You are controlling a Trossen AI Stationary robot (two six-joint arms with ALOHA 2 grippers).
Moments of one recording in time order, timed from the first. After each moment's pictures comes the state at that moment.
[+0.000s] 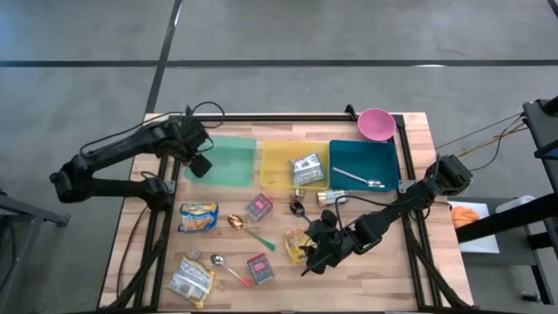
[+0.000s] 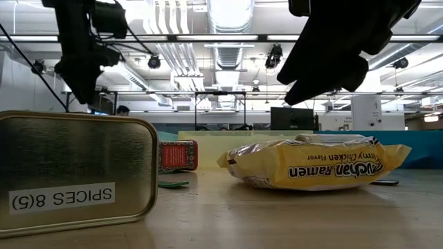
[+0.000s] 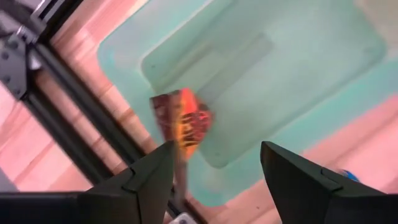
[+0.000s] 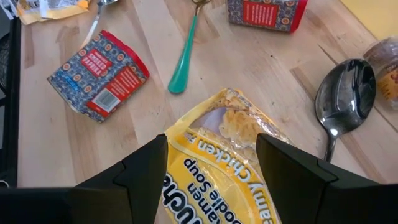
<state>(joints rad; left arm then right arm) 0.54 1.04 0.91 -1.21 -0.21 -0.24 0.55 1.71 1.03 -0.22 0.47 0.87</state>
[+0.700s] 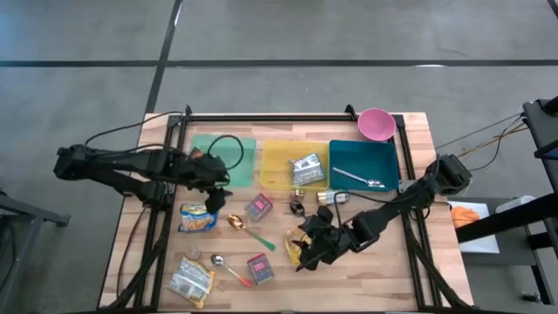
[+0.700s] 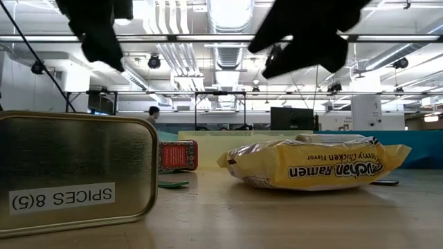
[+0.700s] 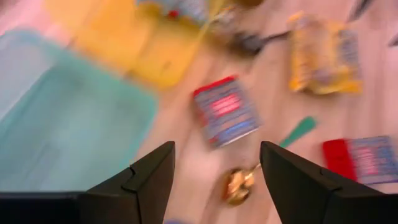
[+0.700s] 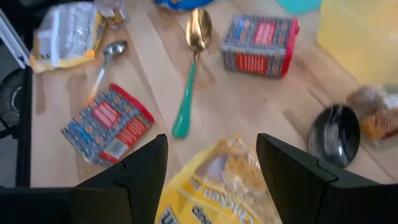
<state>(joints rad) -0.07 1.02 0.90 -0.79 -0.11 -0.43 0.51 1.71 1.12 -0.23 0.55 0.84</state>
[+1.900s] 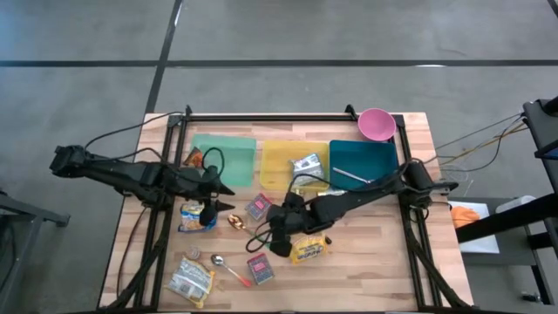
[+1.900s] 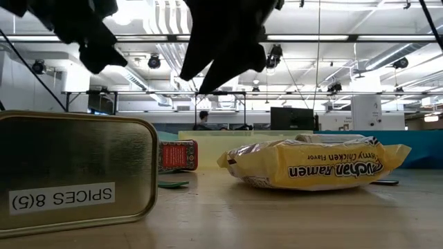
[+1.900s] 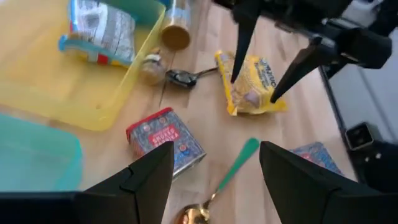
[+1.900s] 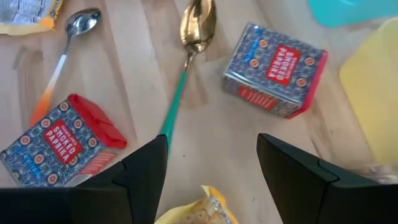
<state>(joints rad) -0.17 0.83 0.57 -0.34 -0.05 -0.40 0.30 2.01 1.63 -0.63 0.27 0.58</state>
